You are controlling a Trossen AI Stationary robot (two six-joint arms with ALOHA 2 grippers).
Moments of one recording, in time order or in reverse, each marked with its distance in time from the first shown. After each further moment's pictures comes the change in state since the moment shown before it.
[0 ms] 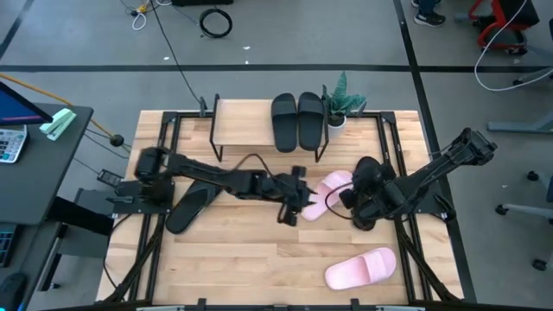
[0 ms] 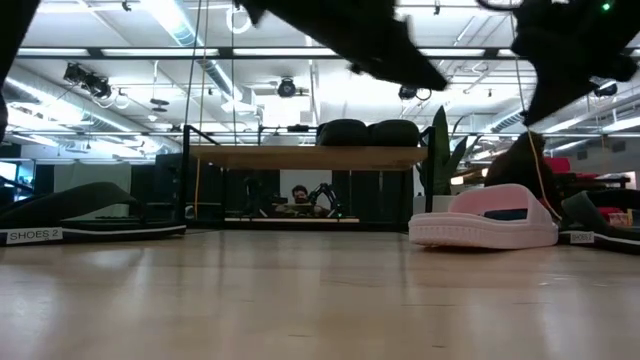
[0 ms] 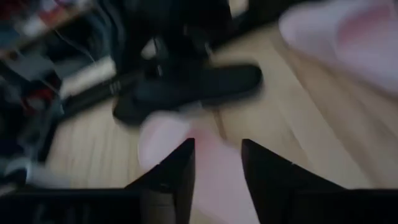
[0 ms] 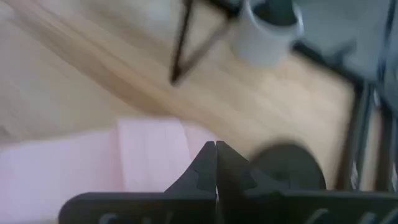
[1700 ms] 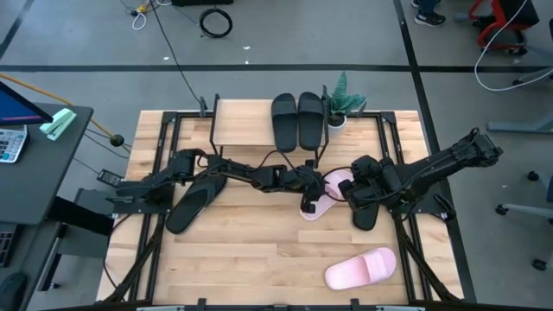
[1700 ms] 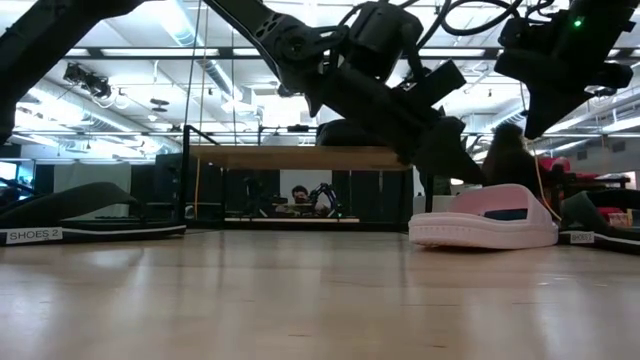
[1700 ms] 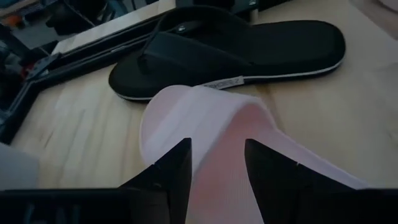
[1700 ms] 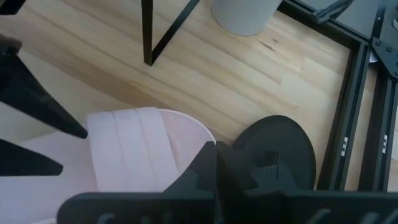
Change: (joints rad) left arm 0.122 0.320 0.170 0.125 0.047 -0.053; right arm -0.182 -0.046 0.001 0.028 -0.124 -0.119
